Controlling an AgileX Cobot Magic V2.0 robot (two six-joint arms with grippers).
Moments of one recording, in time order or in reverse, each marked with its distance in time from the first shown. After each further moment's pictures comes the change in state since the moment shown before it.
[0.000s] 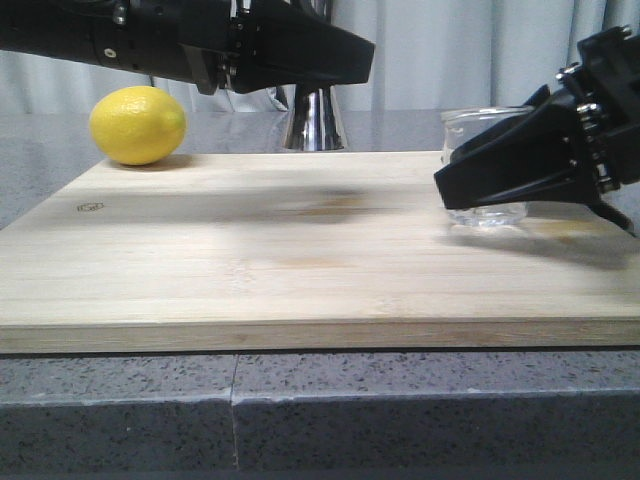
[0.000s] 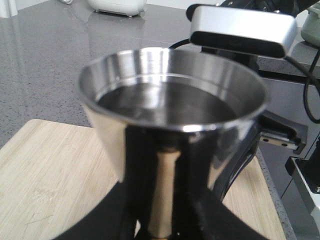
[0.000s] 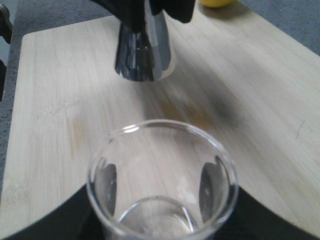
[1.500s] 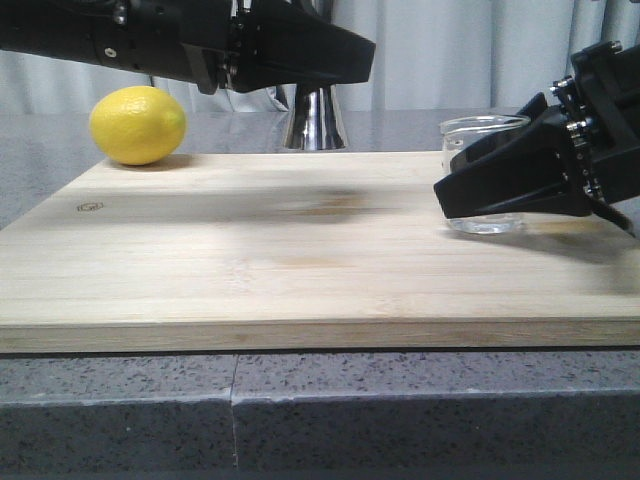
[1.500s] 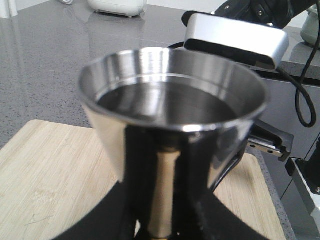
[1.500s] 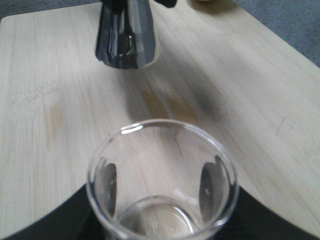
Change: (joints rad) left arm 0.000 0.000 0.000 -0.002 0.000 0.000; right arm 0.000 0.014 -0.002 0.011 0.043 -0.076
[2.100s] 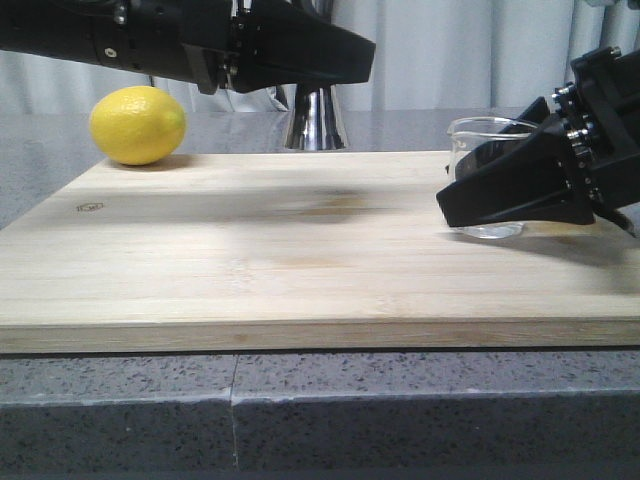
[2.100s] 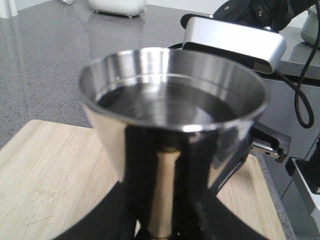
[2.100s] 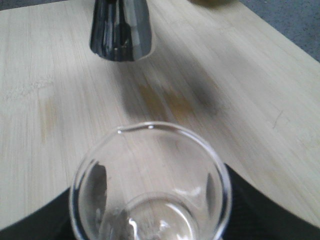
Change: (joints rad) left arm 0.000 0.000 0.000 0.000 0.000 0.000; right arm 0.000 0.000 0.000 -0.004 0.015 0.000
